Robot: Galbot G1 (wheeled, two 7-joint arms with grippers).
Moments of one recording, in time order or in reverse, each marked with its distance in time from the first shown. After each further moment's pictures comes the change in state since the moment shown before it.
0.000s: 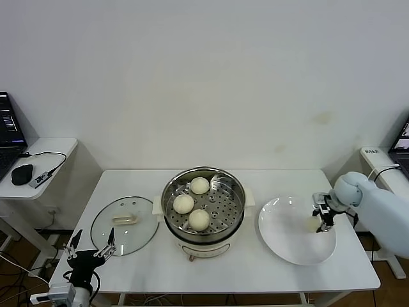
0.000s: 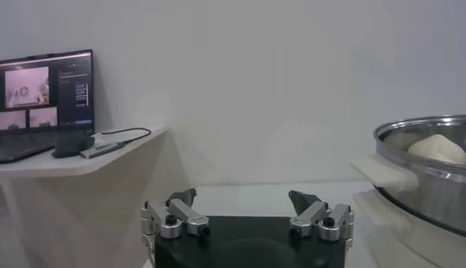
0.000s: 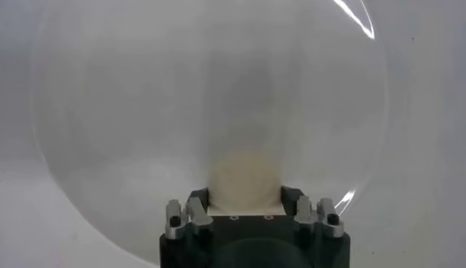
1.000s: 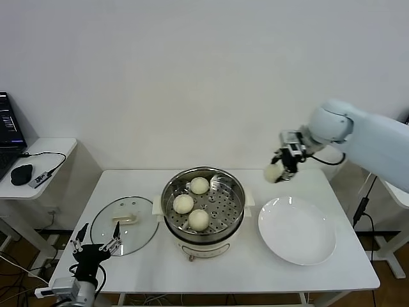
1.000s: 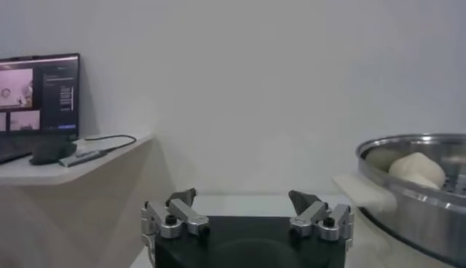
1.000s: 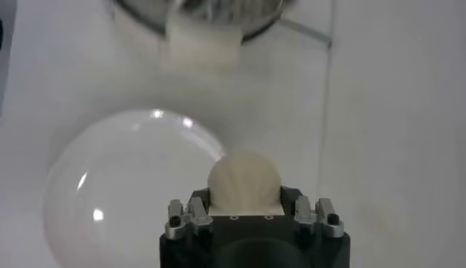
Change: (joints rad) left arm -0.034 -0.002 0.025 -0.013 -0.018 0.014 -0.001; right arm 0.747 0.099 -0.588 0.354 0.568 -0.248 0.074
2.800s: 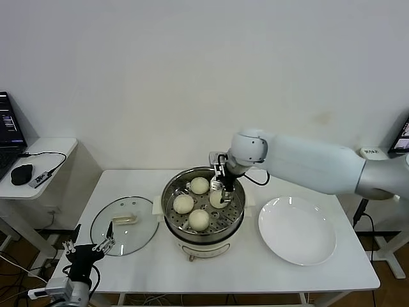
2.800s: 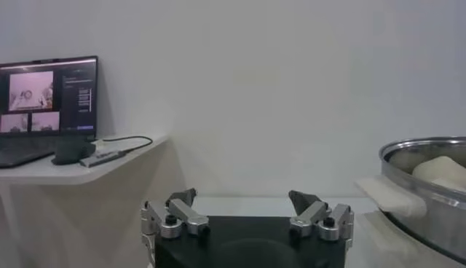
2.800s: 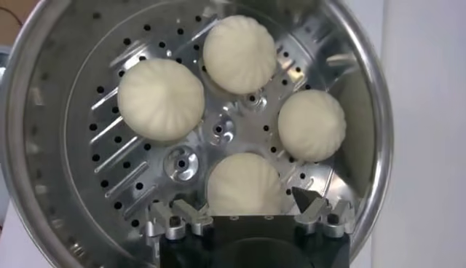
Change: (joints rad) left arm -0.001 -0.005 -0.032 0.013 -0.011 -0.007 0.003; right arm -0.139 0.287 -0.006 -0.063 0.127 -0.193 0.203
